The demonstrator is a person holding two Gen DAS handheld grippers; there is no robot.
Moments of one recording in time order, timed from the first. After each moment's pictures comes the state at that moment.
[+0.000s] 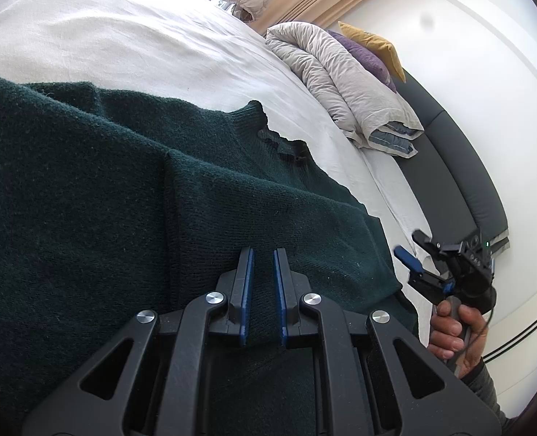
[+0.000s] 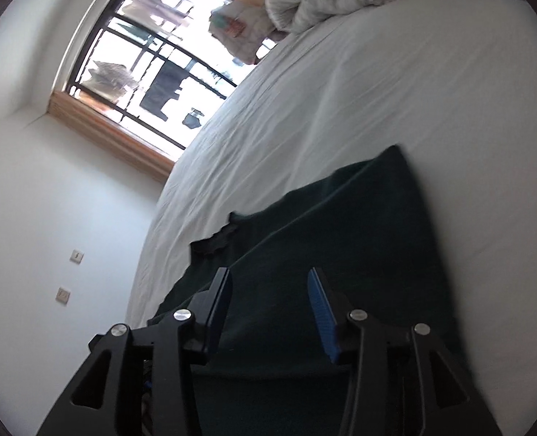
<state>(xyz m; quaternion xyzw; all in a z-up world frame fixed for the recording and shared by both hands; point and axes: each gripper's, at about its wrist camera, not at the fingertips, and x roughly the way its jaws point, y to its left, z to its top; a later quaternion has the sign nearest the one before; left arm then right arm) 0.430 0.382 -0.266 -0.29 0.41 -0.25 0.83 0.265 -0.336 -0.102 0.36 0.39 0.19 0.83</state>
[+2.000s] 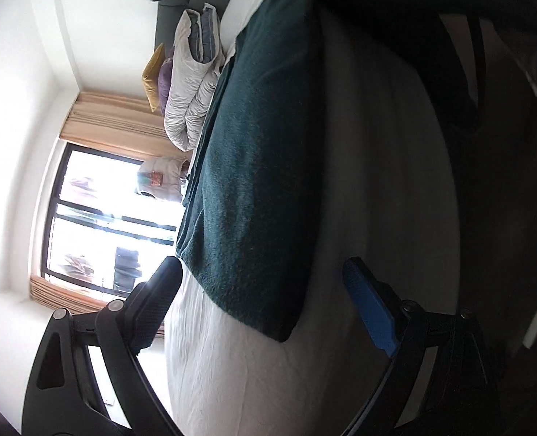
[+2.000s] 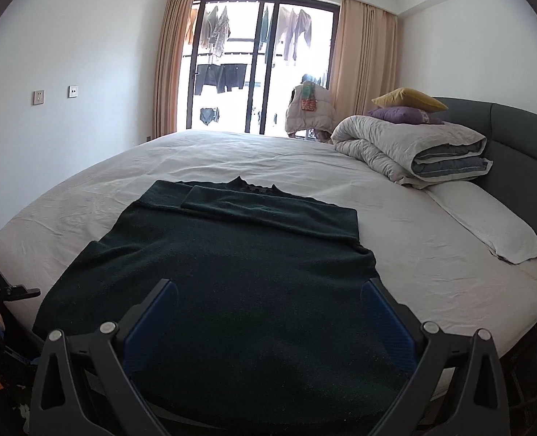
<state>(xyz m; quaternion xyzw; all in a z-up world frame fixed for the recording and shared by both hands) -0.047 0.333 -0.352 0.63 0.11 -0.14 0.75 -0.108 -0.223 -0.015 -0.07 0.23 0.08 0.97</state>
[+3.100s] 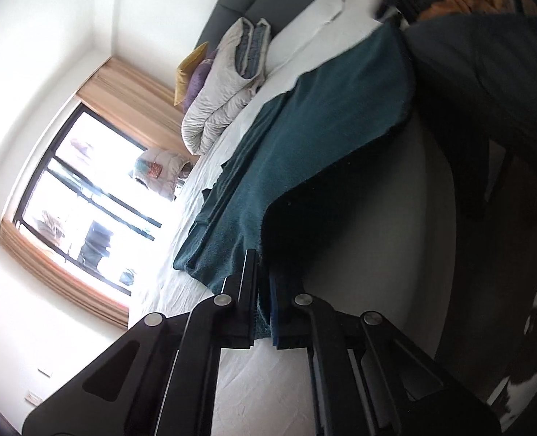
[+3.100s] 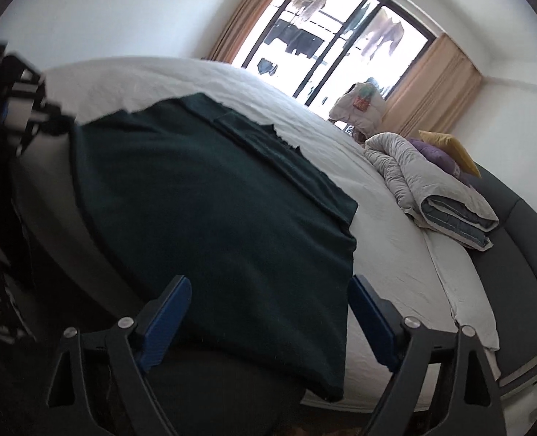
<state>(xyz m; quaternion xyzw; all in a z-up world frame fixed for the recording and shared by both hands) -0.016 0.319 -0.236 0.48 0.12 -0.18 0.85 -0.154 -0.226 -0.055 -0.33 0.27 0.12 0.89</state>
